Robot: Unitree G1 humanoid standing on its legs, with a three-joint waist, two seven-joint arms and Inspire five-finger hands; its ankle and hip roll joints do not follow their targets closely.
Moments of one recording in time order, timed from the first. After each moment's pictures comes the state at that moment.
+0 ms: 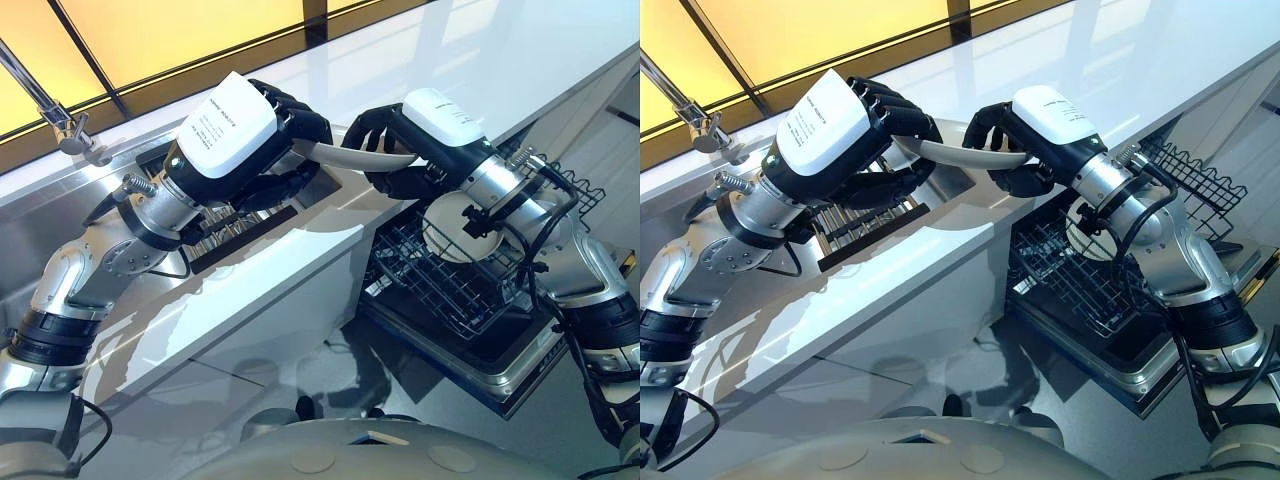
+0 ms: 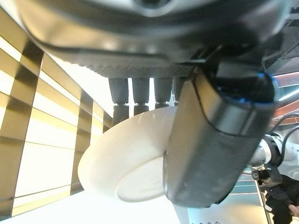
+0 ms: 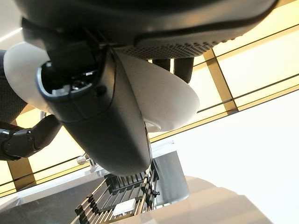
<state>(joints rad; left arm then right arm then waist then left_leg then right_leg) -0.32 0.84 -0.10 -0.17 0.53 -0.63 0.14 -0.42 -0.80 0.22 -0.16 -0.31 -0.23 0.24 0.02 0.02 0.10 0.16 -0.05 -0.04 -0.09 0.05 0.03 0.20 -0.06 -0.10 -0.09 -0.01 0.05</state>
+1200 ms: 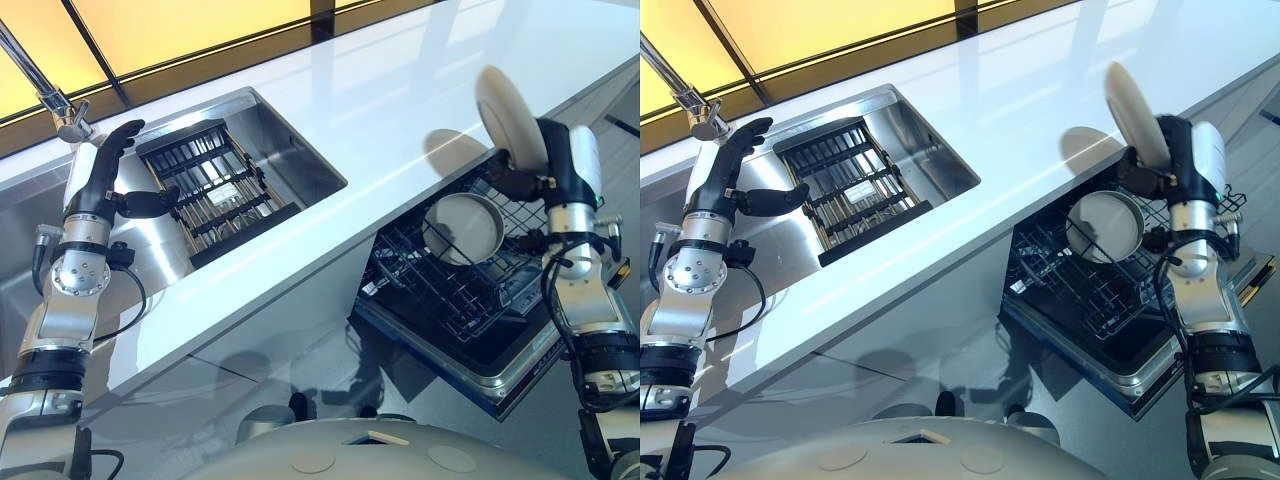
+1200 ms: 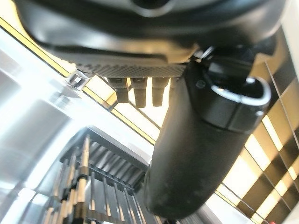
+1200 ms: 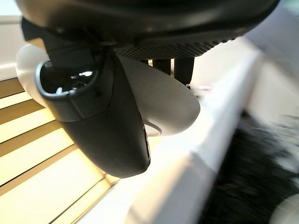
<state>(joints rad) -0.11 0.71 0.15 0.27 0.12 -0.16 0.10 -0.16 -0.68 -0.13 0.38 -0.12 -0.11 -0.22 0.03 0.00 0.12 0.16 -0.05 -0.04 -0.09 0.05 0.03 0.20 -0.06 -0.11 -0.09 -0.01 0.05</state>
